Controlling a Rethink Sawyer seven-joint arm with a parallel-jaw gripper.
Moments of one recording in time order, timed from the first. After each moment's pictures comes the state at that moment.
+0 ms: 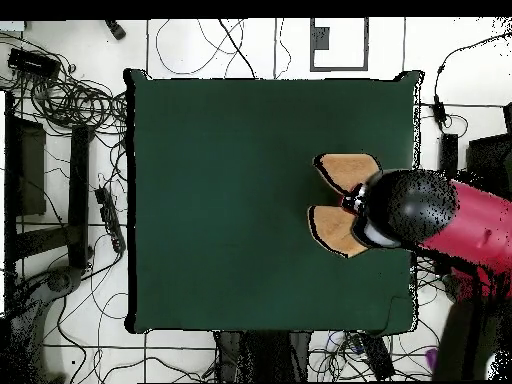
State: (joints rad) arm -0.39 -0.86 -0.04 1.47 -0.17 0.99 1.80
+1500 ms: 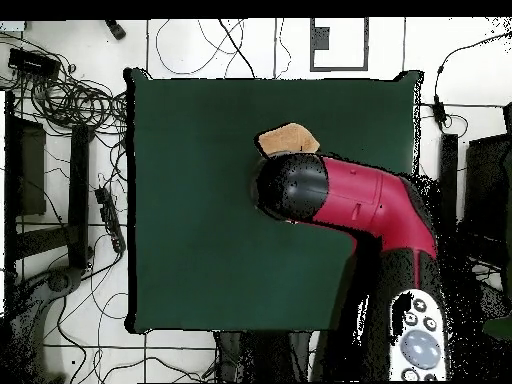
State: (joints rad) arm -0.16 -0.78 -0.08 1.48 -0.04 0.77 1.80
